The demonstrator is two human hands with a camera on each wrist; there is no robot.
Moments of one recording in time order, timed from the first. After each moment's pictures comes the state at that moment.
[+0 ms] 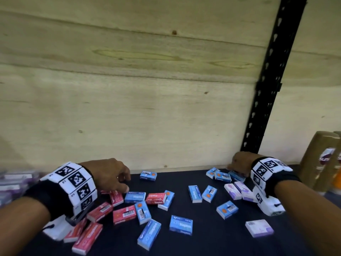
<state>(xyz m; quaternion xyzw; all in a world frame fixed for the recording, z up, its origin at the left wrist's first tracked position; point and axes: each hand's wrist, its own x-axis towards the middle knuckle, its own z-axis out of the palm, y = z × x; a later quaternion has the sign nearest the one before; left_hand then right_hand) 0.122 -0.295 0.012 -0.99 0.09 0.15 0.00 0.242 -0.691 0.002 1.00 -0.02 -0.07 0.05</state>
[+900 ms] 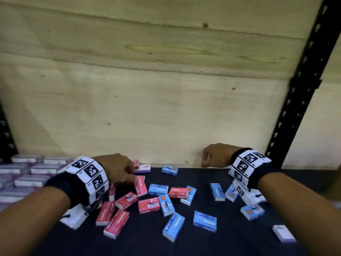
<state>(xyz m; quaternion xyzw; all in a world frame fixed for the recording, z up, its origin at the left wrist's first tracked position) 0.111 -0.255 0.002 -0.99 0.01 0.16 0.01 0.219 -0.554 0.021 0.97 0.21 -0.11 0.06</state>
